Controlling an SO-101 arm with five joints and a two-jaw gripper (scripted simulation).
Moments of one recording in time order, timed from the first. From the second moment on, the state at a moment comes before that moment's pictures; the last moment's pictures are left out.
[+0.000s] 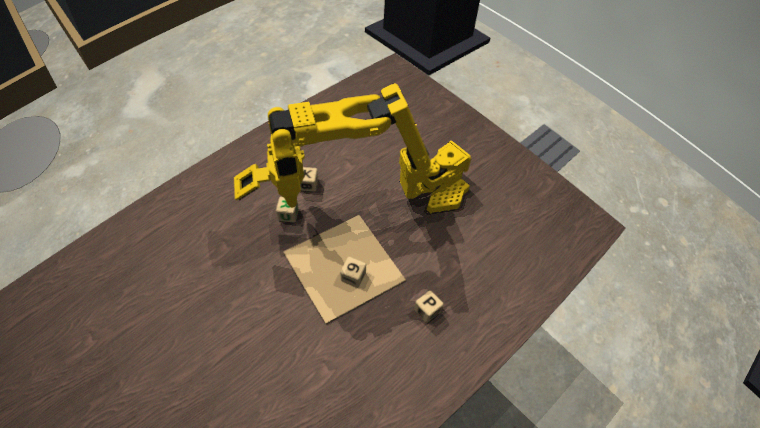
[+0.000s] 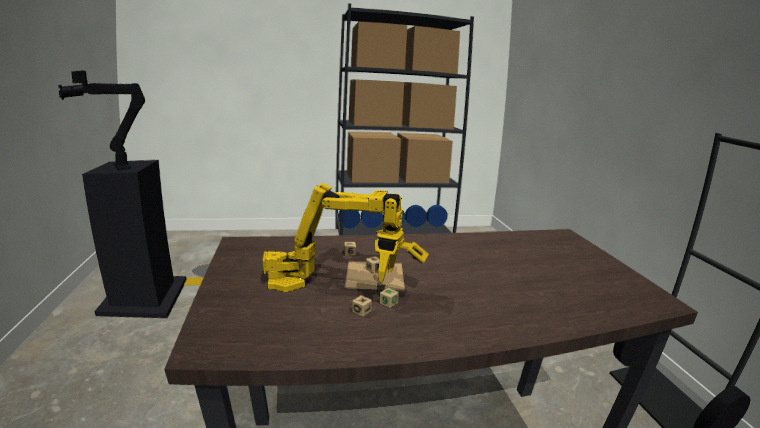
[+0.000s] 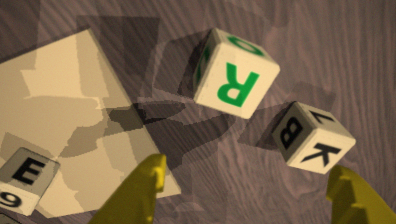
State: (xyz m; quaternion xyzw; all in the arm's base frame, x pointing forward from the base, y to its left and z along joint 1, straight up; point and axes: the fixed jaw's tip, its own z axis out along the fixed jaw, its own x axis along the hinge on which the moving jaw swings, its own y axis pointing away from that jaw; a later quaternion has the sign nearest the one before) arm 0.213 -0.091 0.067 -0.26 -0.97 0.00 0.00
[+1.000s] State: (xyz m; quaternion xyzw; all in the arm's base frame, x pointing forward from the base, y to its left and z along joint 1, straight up) arm 0.158 -0.123 0.072 -0.39 -0.92 -0.01 0.03
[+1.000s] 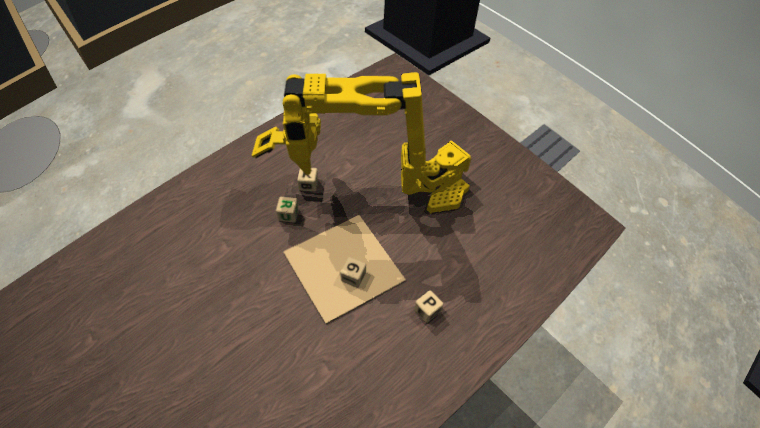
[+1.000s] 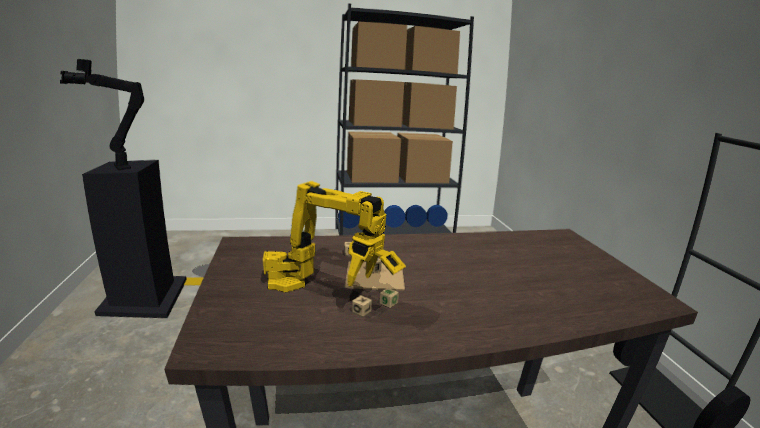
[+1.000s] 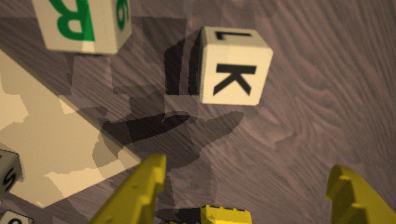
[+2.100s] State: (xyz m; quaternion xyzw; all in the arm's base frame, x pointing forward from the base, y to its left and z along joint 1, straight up) arm 0.158 -0.124 0.159 -0.38 -0.90 0.07 -0.21
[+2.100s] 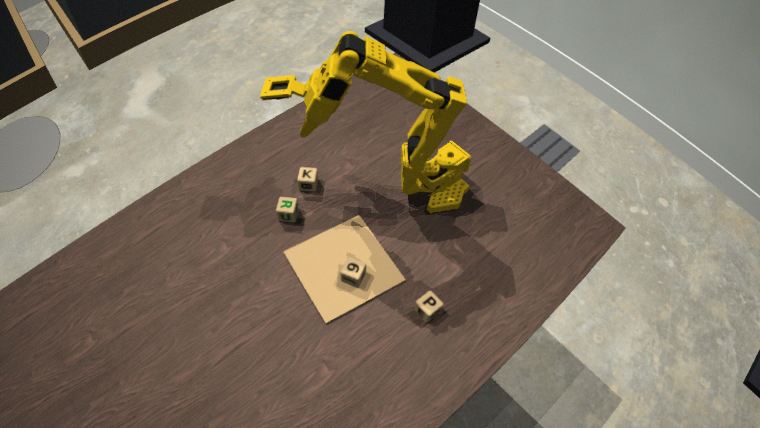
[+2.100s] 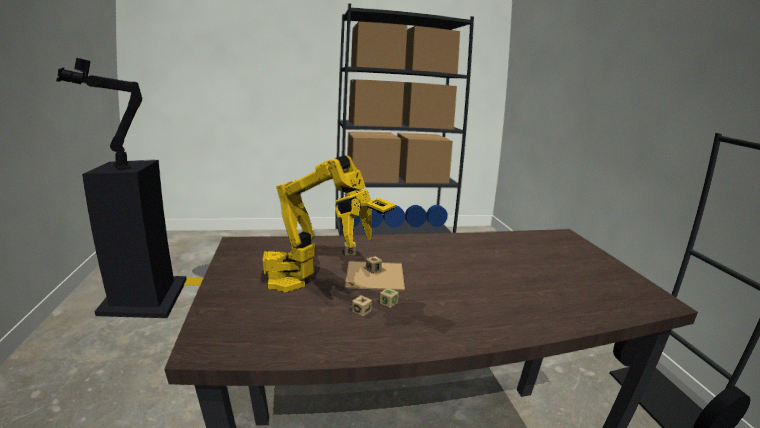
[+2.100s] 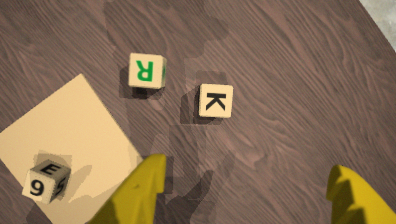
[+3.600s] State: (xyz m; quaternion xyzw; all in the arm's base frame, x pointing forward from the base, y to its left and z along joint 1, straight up) arm 0.197 0.048 0.136 0.16 -0.97 -0.01 -0.20
